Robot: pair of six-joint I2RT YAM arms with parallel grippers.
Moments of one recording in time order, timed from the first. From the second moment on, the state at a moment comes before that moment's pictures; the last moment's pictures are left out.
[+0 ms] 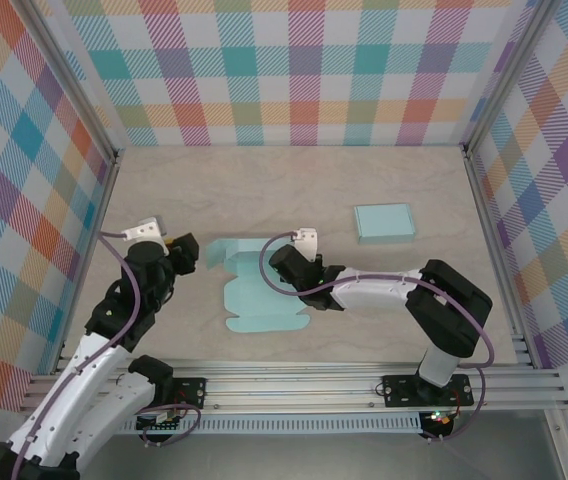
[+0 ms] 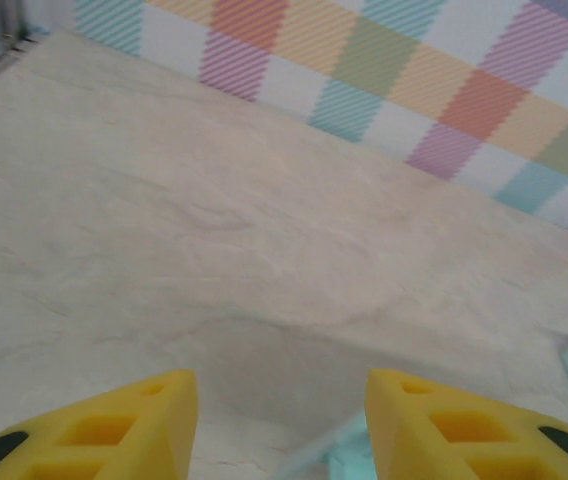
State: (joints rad) left arm -0.33 0.67 0.67 -0.41 -0.31 -0.50; right arm 1.01 1.70 0.94 -0.06 0.62 0.73
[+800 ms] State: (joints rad) left arm -0.24 1.30 0.44 0.24 0.21 -0.55; right arm 0.96 1.65 0.88 -0.08 0.59 0.72
